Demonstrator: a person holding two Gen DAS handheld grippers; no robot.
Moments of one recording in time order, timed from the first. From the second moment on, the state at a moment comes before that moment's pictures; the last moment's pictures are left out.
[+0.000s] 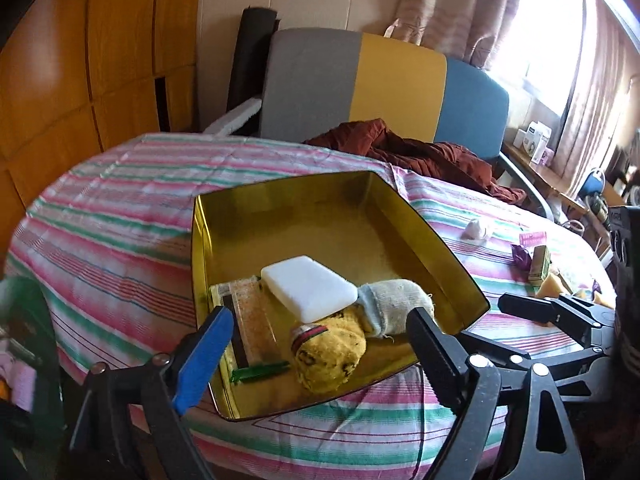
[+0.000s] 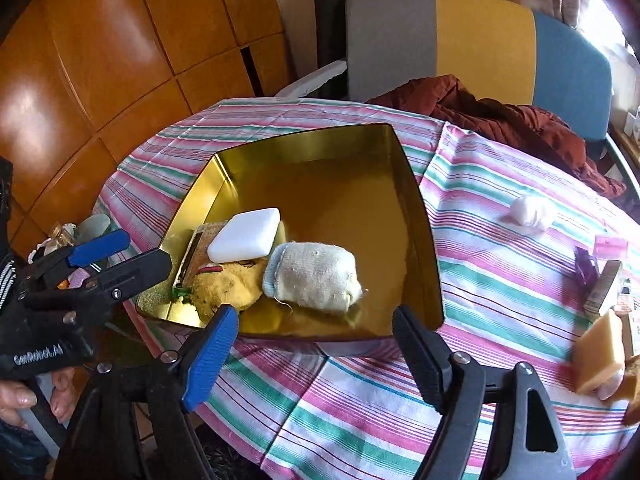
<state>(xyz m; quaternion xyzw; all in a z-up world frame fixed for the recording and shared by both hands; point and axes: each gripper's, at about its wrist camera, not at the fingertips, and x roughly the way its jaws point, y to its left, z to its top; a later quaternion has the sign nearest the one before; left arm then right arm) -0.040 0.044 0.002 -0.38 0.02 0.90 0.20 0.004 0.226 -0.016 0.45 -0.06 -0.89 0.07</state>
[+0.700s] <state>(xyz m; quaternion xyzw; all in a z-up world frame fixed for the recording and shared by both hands) -0.019 0.078 0.005 -0.36 0.07 0.90 0.22 0.032 0.292 -0.023 0.44 -0.09 -0.89 -0.03</state>
